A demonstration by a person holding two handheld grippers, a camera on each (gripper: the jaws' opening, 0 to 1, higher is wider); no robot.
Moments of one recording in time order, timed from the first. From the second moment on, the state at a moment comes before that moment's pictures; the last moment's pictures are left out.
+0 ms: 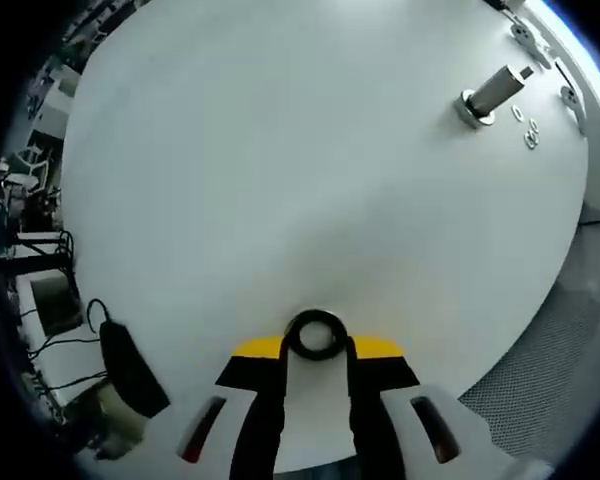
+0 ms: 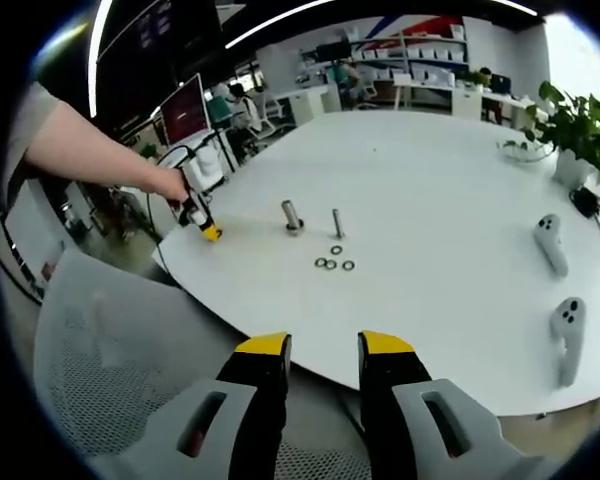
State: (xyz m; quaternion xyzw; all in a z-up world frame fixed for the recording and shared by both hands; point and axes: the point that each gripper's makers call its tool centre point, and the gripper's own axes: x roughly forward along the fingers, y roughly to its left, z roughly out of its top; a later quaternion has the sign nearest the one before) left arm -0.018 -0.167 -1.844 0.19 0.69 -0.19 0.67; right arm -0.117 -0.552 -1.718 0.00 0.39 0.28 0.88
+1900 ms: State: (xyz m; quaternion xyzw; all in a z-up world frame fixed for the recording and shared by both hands) left arm -0.014 -0.176 -1.844 0.15 0.67 -0.16 0.71; right arm -0.117 -0.552 -1.717 0.00 0.39 0.28 0.88
